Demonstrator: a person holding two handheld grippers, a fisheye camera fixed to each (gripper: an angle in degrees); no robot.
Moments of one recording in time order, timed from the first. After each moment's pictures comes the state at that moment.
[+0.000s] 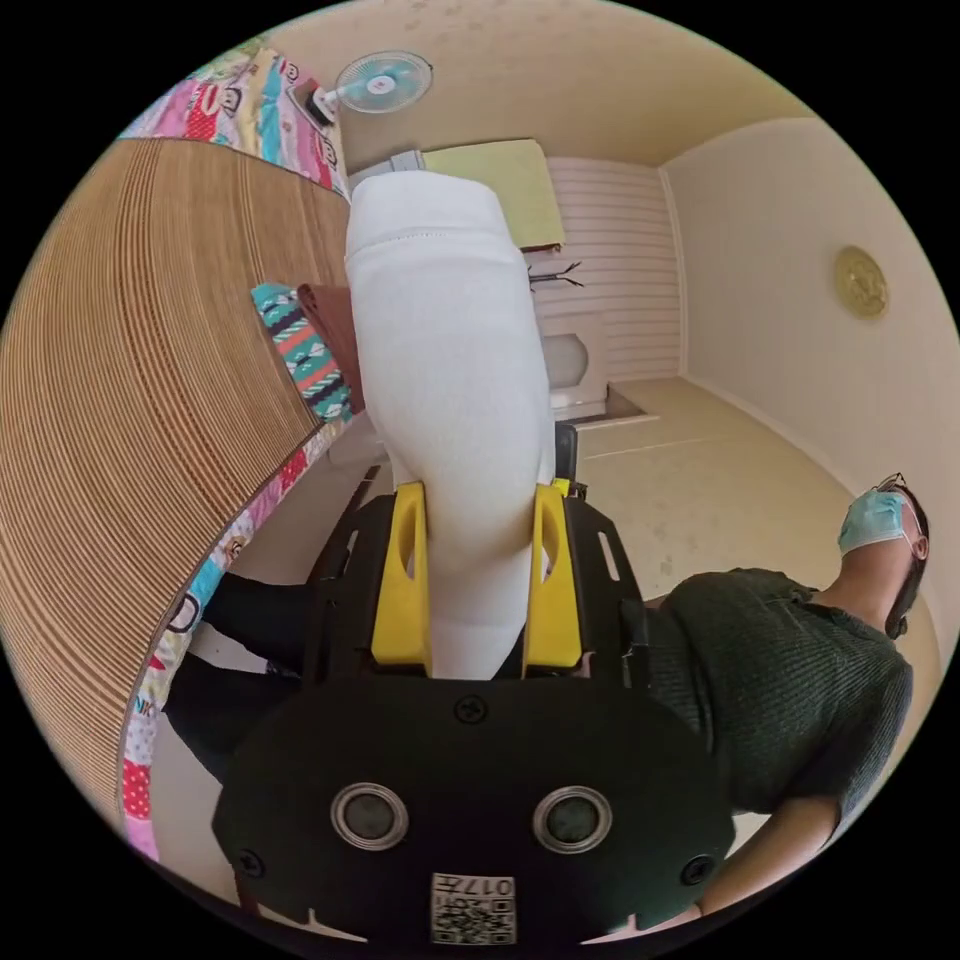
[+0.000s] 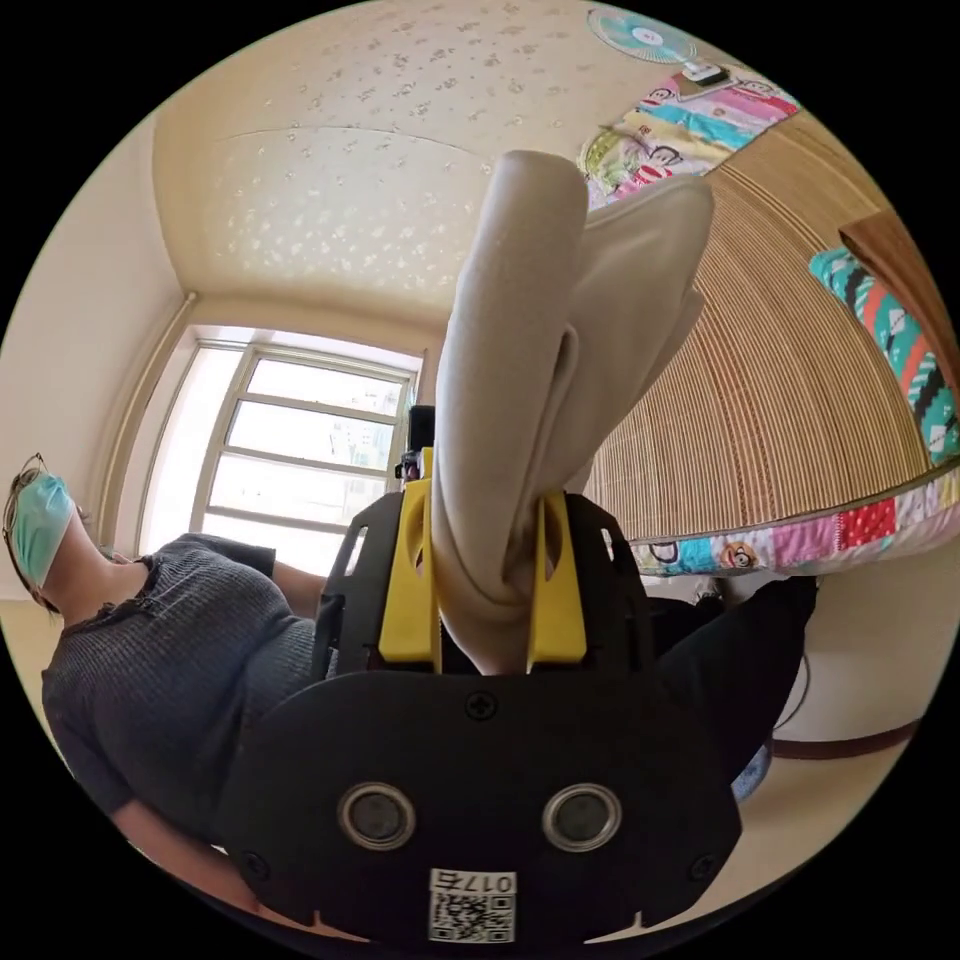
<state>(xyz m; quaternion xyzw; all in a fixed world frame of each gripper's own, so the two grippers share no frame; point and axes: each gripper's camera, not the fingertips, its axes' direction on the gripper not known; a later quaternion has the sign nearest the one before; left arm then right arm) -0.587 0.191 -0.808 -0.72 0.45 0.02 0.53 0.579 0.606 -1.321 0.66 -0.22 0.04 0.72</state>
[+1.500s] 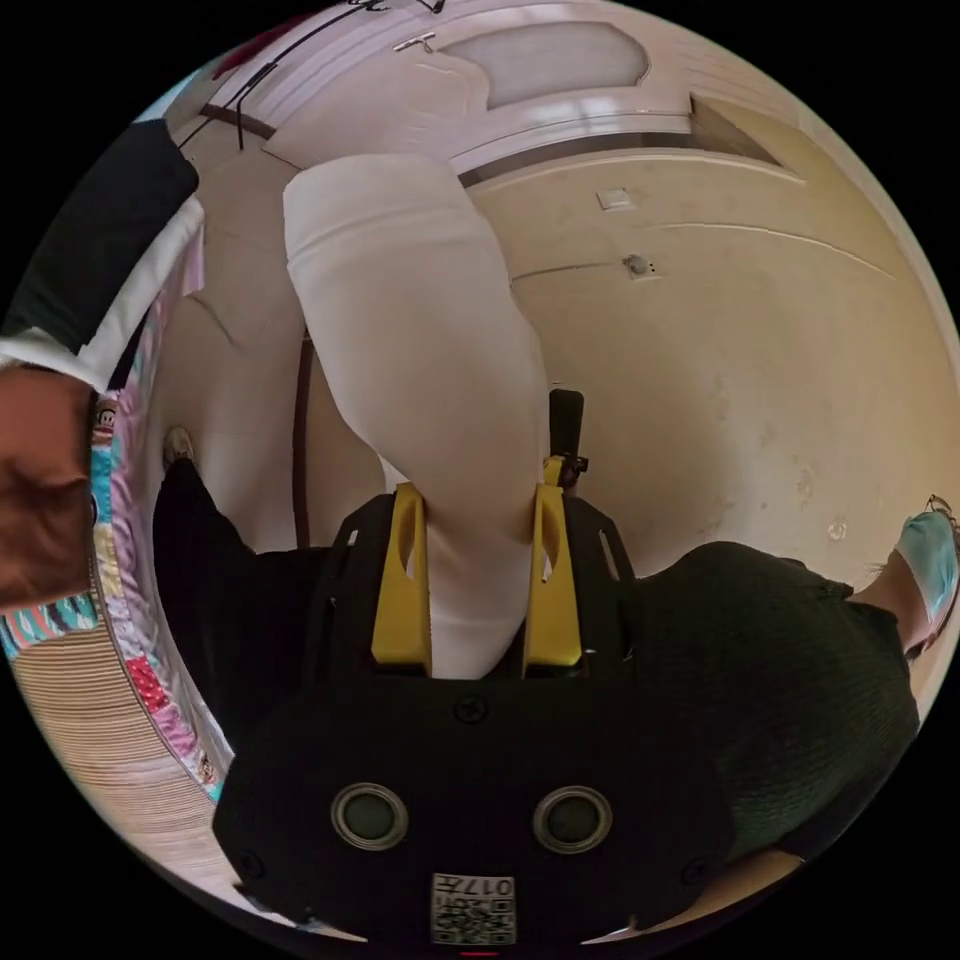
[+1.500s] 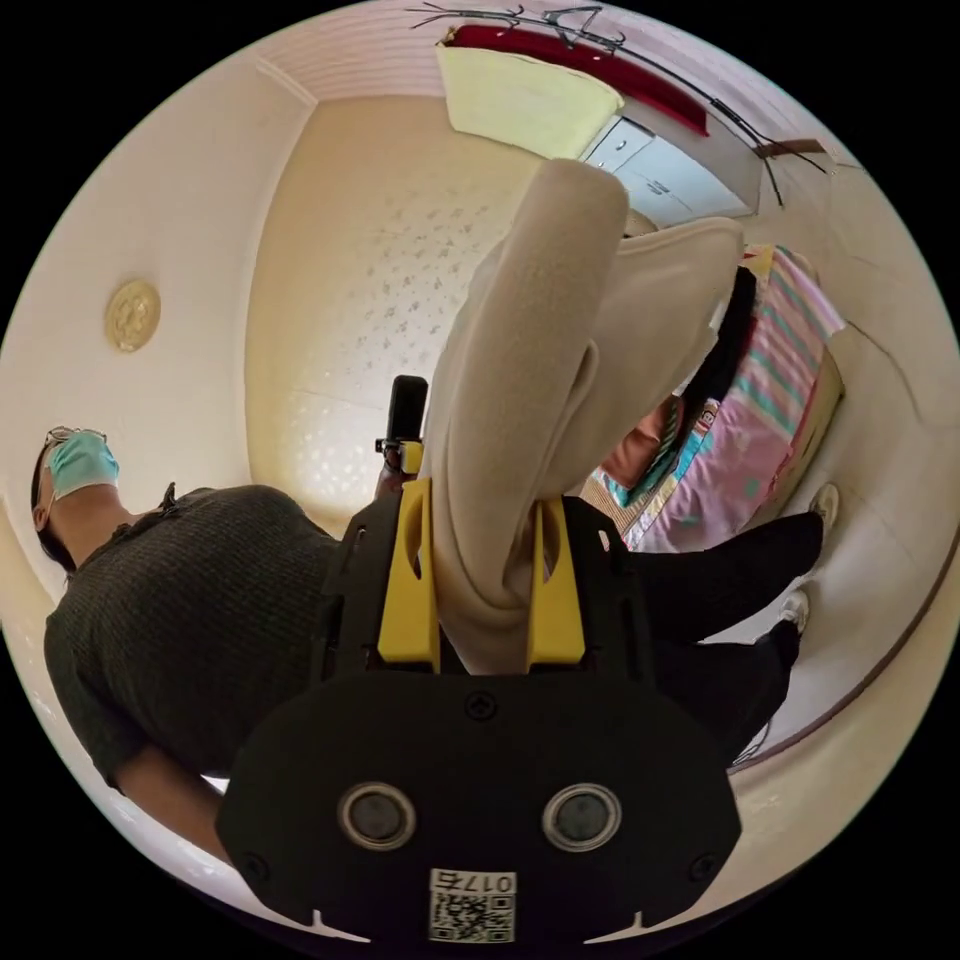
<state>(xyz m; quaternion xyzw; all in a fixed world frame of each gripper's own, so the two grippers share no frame) -0.483 0.927 -0.864 -0.84 0.38 0.33 0.21 0.738 1.118 -0.836 0.85 -0.28 0.14 0.42</state>
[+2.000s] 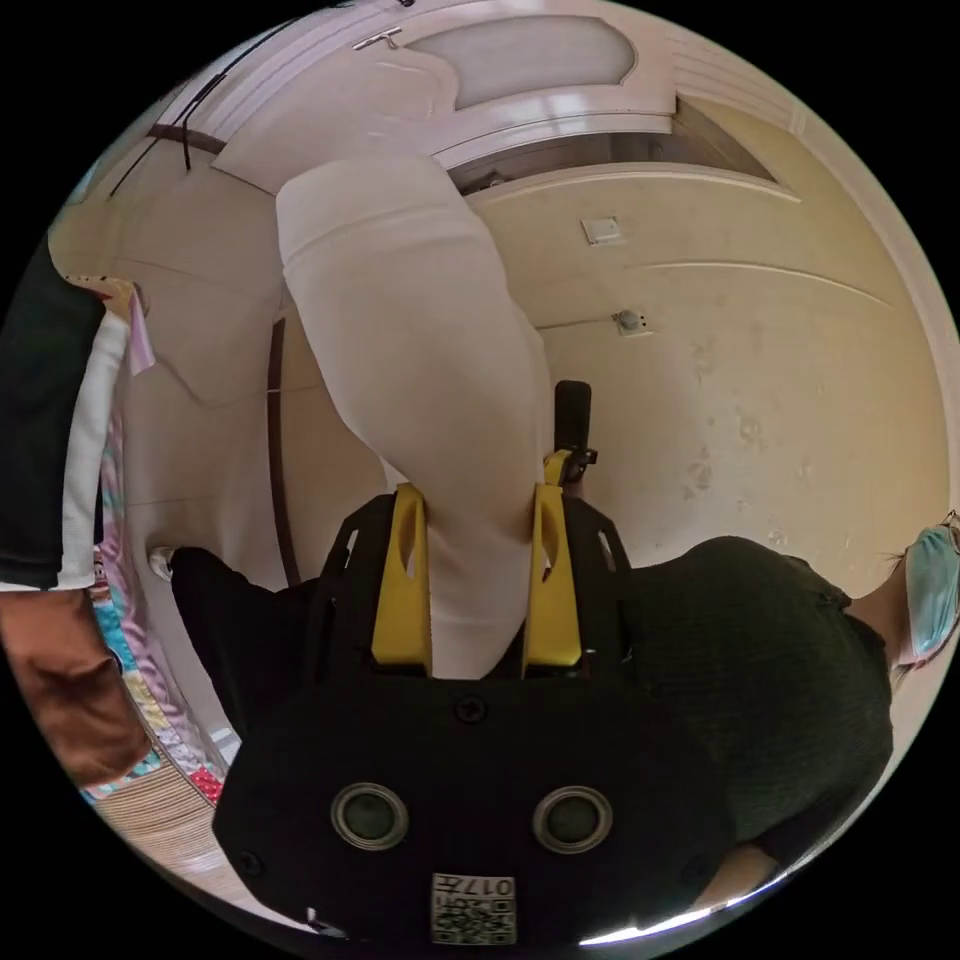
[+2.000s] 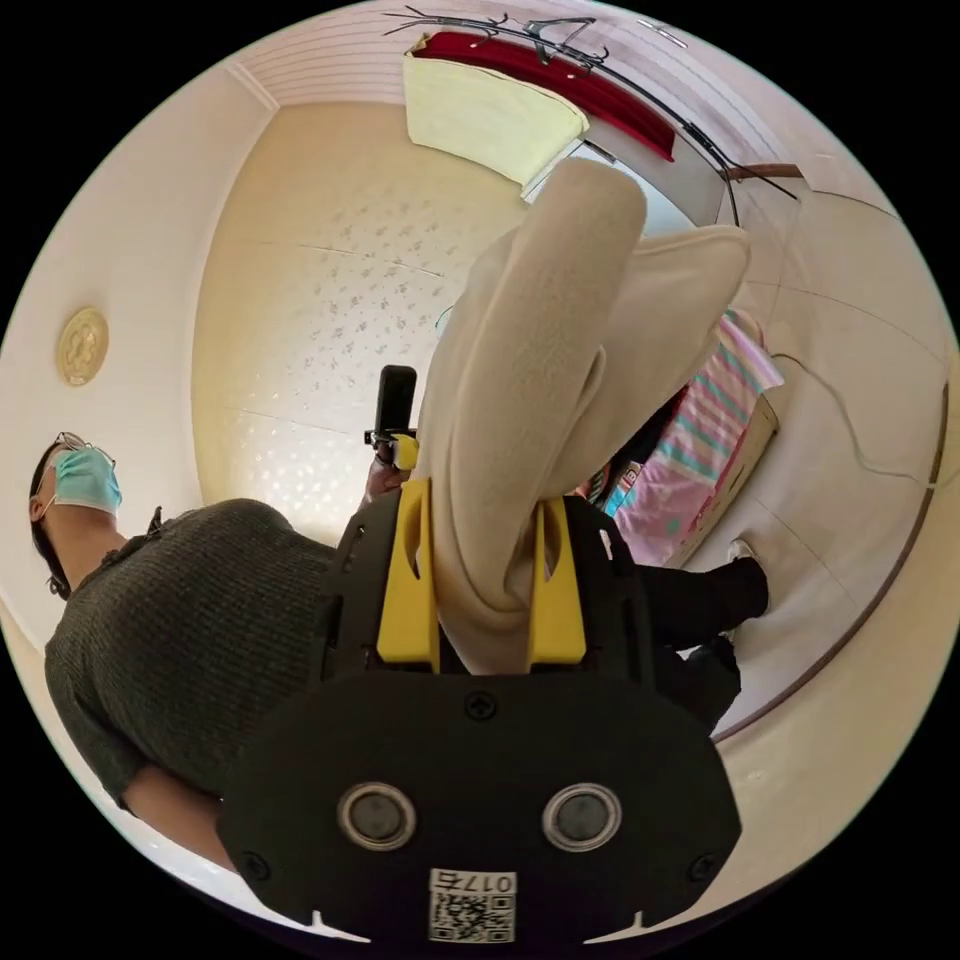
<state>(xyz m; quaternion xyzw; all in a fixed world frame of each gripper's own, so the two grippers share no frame) -0.467 1.084 -0.759 -0.84 0.42 0.30 0.19 0.783 1.285 -0.889 0.83 -0.25 0.21 0.46</state>
